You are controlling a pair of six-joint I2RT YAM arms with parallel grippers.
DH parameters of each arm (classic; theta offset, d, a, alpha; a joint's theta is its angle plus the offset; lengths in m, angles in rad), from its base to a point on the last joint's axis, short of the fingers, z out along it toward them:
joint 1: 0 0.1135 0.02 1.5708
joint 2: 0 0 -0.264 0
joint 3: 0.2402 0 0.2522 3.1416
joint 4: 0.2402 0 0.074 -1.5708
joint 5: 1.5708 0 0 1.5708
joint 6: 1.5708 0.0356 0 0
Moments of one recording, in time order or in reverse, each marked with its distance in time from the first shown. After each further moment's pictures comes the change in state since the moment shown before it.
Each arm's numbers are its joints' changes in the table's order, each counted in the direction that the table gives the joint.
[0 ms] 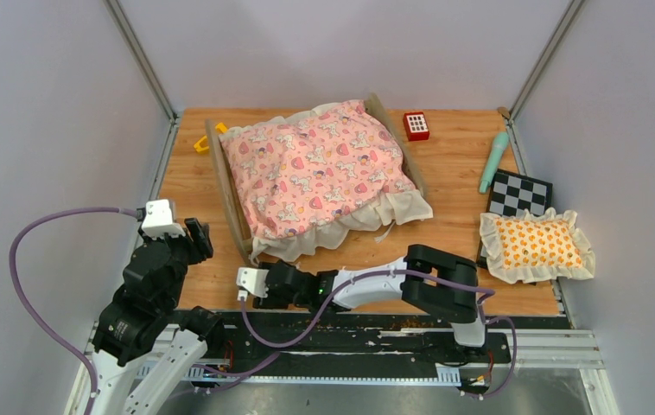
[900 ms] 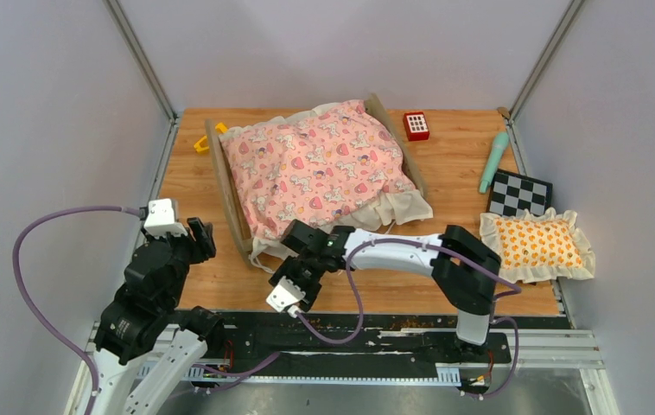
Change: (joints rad) left arm -0.001 -0.003 -0.006 -0.017 0.026 -0.008; right arm -0.199 0.149 0.111 0.646 -0.743 -0.961
